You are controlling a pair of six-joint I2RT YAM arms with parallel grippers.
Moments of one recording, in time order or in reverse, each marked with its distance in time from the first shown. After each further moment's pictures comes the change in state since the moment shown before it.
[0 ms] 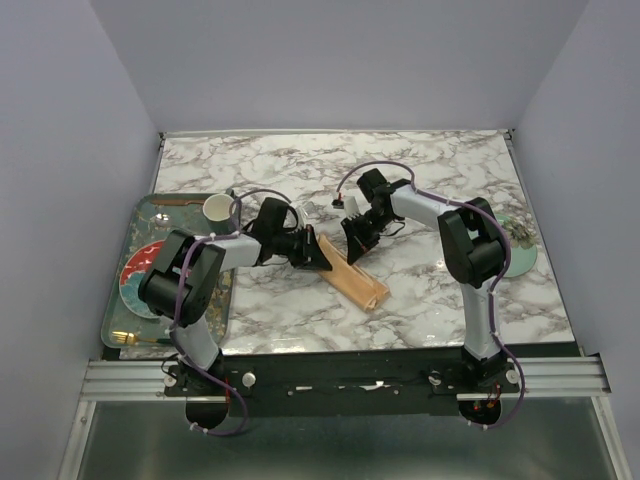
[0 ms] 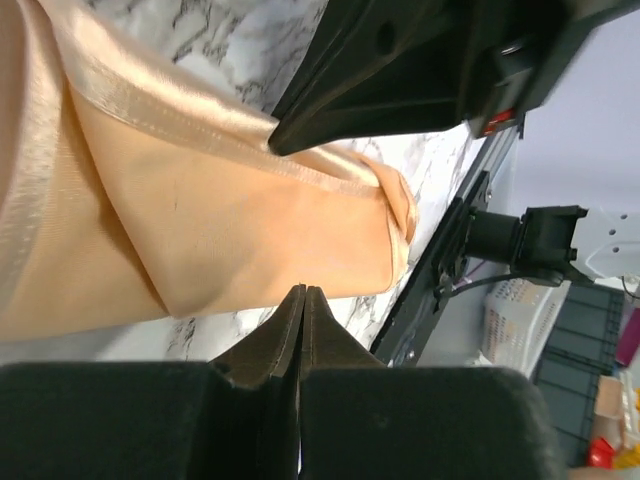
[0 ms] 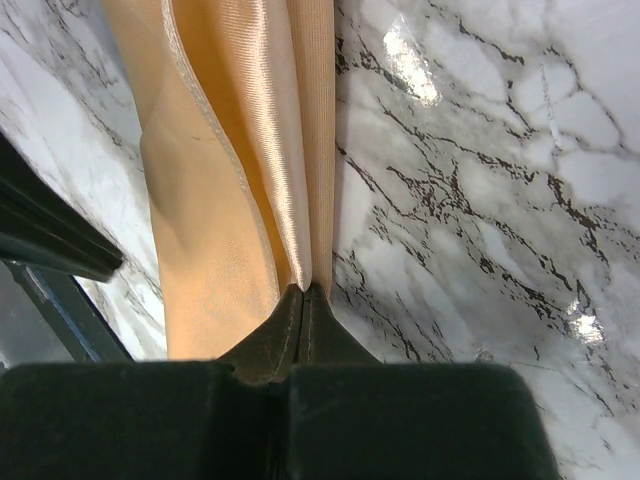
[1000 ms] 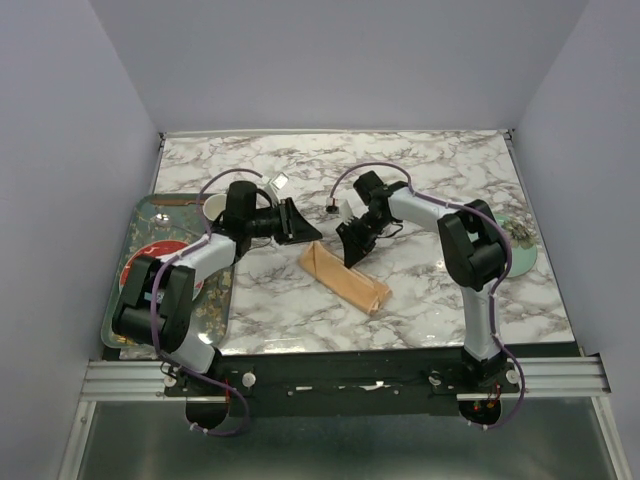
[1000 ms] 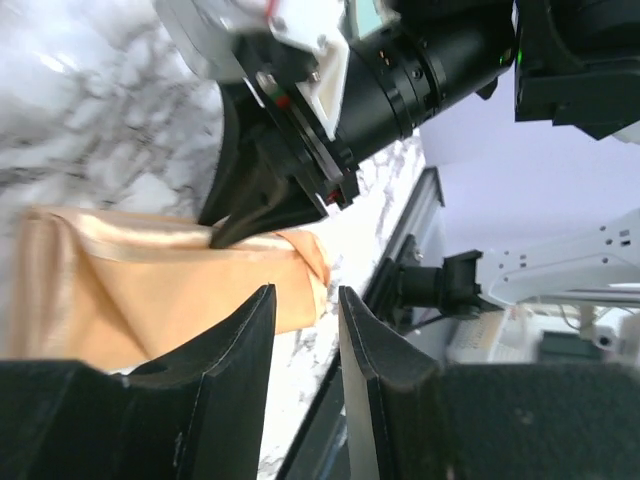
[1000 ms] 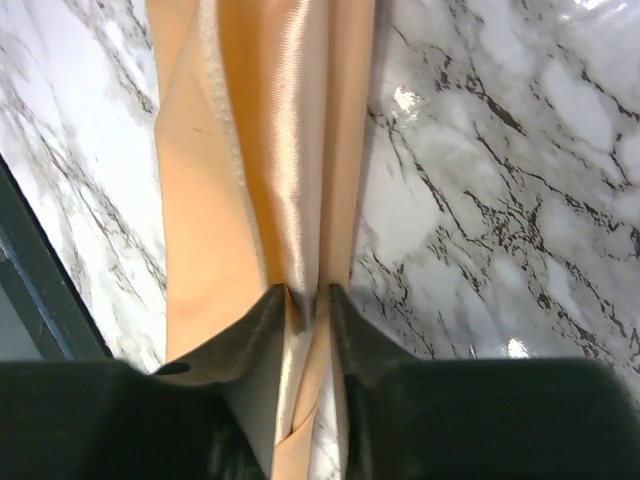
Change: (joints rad) left arm 0.111 -0.152 -0.032 0.185 0.071 -0.140; right arm 0.024 -0.023 -0.019 -0.004 -0.050 -0.152
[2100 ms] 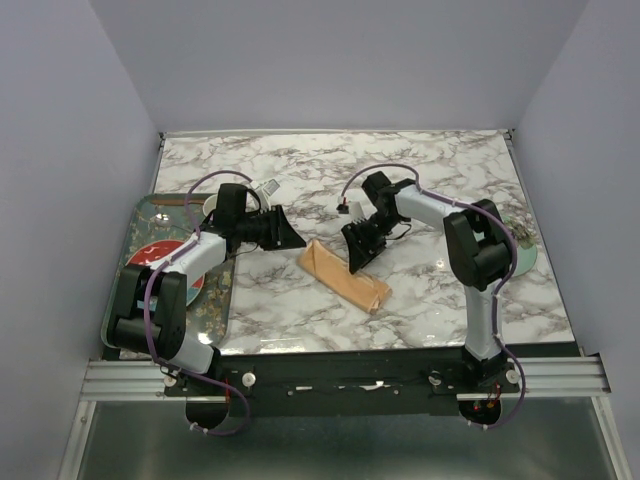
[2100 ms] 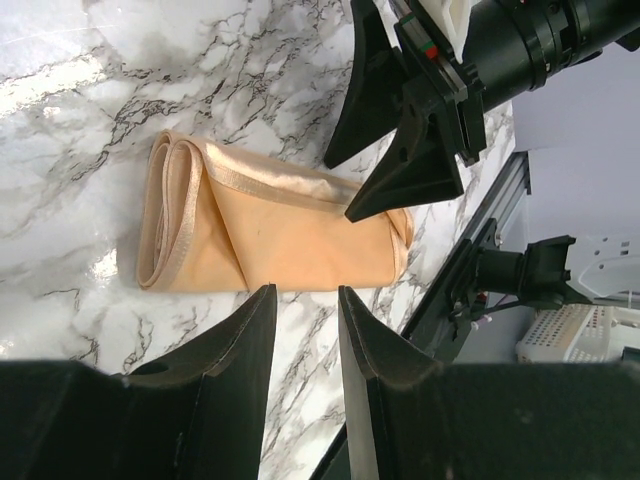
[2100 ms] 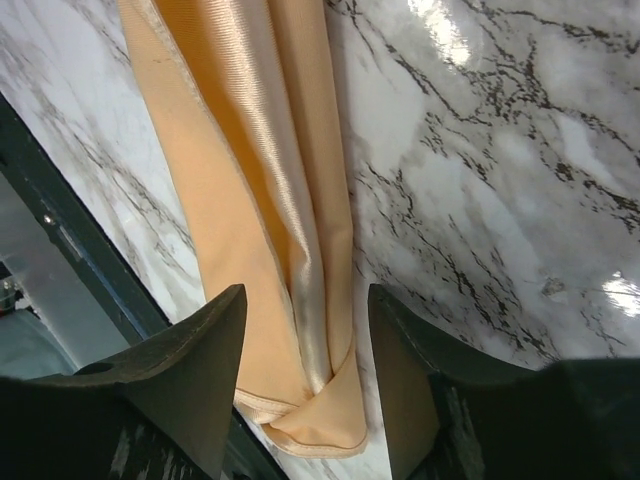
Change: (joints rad) left arm 0.097 -0.083 0.024 -0.350 -0.067 0.294; right arm -0.037 -0.020 -0.009 -0.105 0.015 0.138
